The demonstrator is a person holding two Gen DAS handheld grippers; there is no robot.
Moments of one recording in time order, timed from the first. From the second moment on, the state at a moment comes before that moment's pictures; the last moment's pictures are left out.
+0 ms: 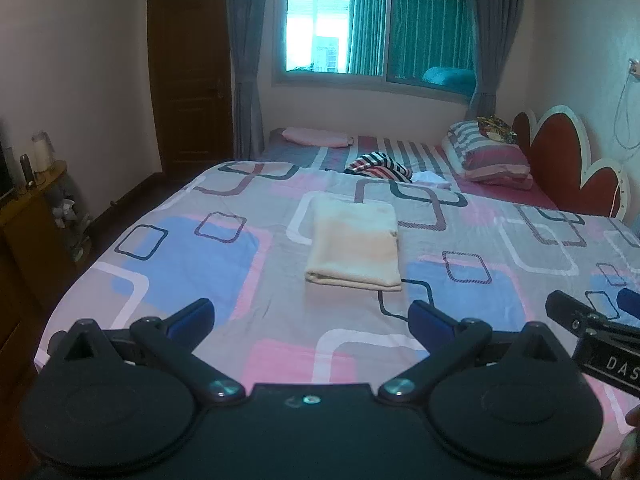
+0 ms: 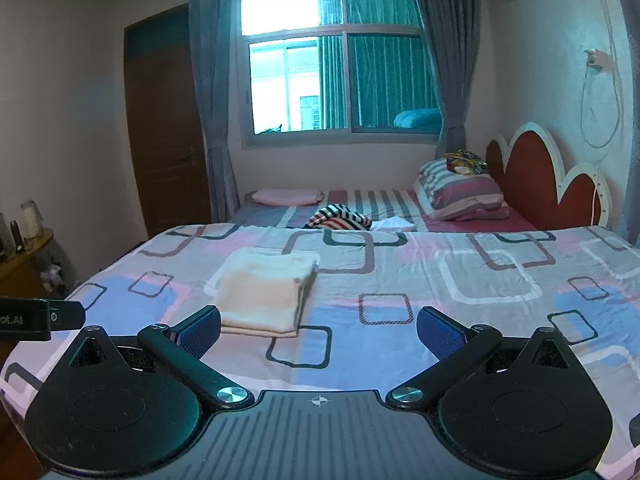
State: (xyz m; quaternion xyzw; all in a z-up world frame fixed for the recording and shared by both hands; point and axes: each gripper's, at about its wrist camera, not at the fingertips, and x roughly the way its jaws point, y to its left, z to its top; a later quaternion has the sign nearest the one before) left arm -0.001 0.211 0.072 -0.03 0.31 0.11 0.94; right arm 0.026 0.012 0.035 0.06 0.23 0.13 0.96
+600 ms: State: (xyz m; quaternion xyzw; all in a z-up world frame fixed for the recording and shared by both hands) left arm 0.007 0.204 0.063 -0.04 0.33 0.11 0.94; right arm 0.037 0.010 0.029 0.07 0.24 0.14 0.96
